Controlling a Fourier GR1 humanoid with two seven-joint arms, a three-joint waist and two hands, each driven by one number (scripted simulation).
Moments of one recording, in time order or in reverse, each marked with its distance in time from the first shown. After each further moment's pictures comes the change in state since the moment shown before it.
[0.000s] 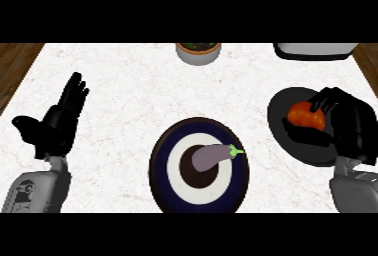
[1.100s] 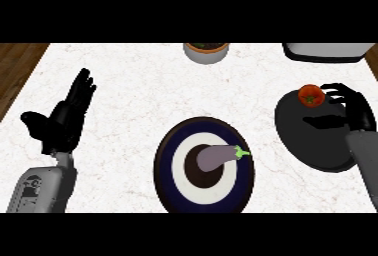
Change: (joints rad) left arm -0.030 -0.016 -0.018 0.006 -0.007 -0.011 0.005; right arm -0.416 -0.155 -0.374 1.207 -0.255 -0.058 -0.639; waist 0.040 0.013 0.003
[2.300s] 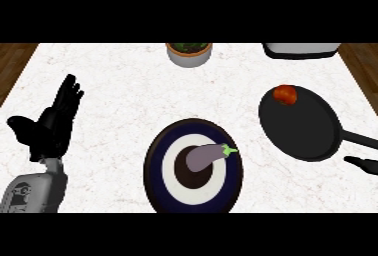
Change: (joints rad) left arm 0.044 0.016 0.044 -0.012 -0.002 0.020 0.012; right arm 0.306 -0.068 -0.247 -0.128 -0.420 0.517 -0.476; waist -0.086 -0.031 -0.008
